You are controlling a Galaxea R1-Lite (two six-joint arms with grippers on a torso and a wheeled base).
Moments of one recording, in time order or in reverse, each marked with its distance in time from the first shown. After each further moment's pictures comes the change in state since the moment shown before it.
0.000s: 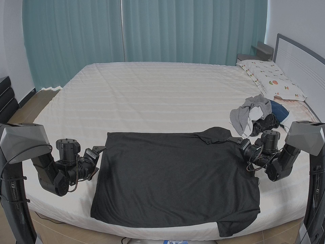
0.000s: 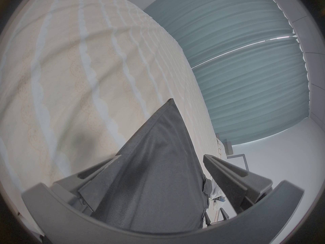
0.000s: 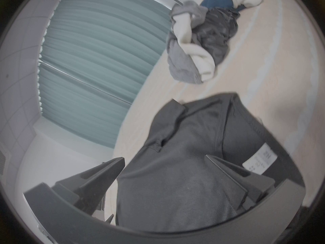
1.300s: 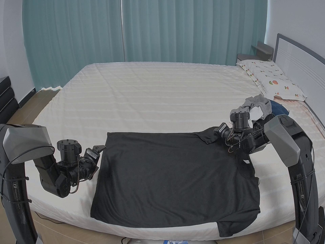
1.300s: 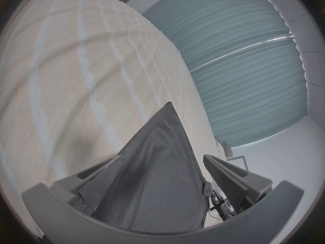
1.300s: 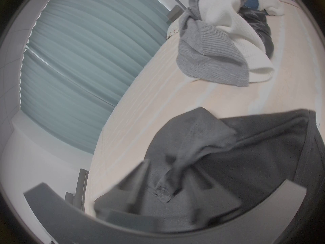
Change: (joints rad) left arm -0.009 0.023 0.005 -0.058 0.038 0.002; right arm 0.106 0.235 -0.798 0.607 -0.235 -0.059
